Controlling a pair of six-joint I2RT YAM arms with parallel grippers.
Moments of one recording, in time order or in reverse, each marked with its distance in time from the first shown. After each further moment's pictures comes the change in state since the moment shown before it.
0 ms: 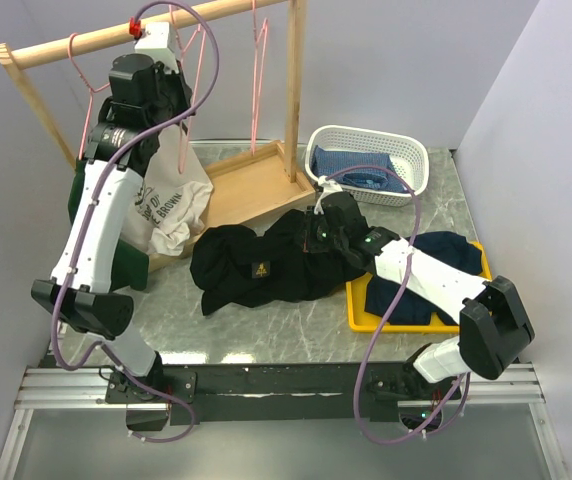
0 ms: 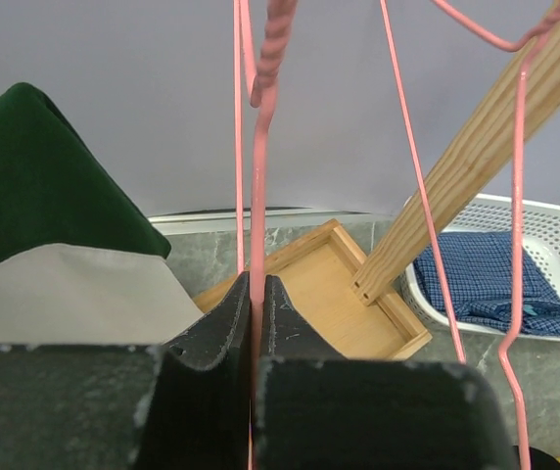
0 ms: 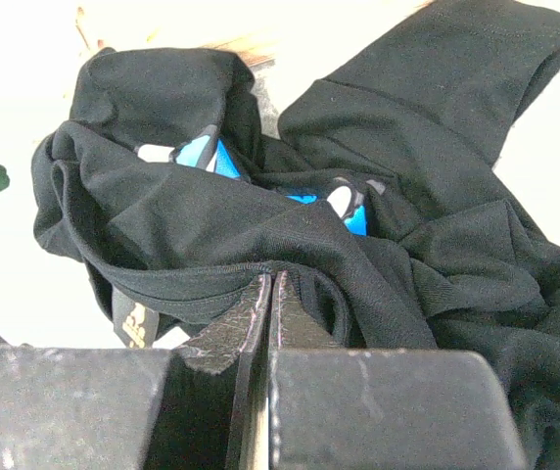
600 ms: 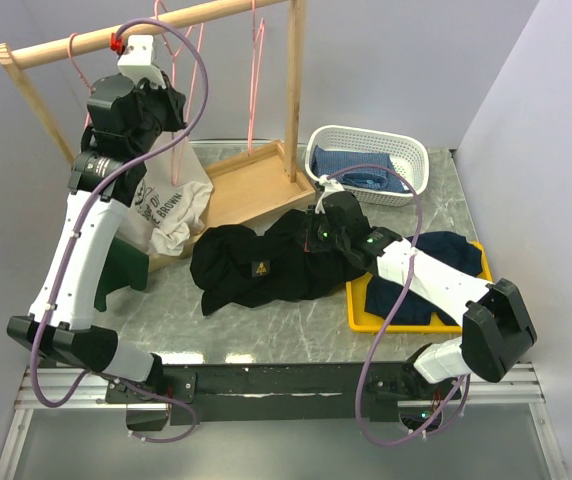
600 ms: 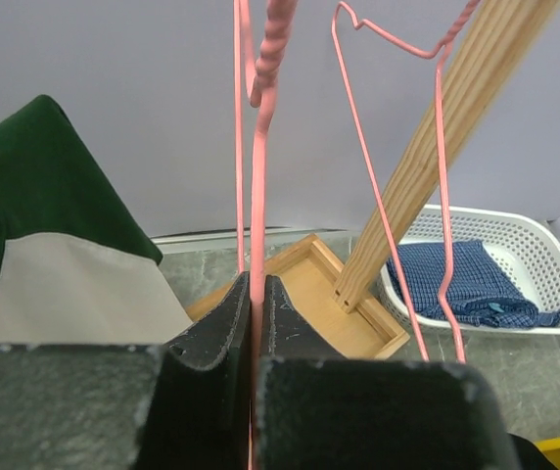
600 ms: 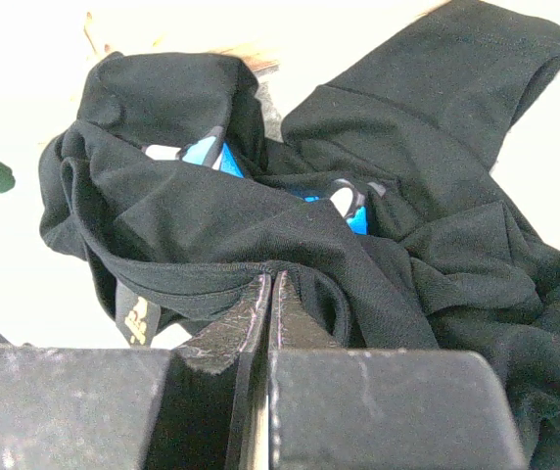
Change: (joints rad) left arm 0.002 -0.211 -0.238 0.142 0.048 0.003; right arm 0.000 -0.019 0.000 -0.003 0.003 -0.008
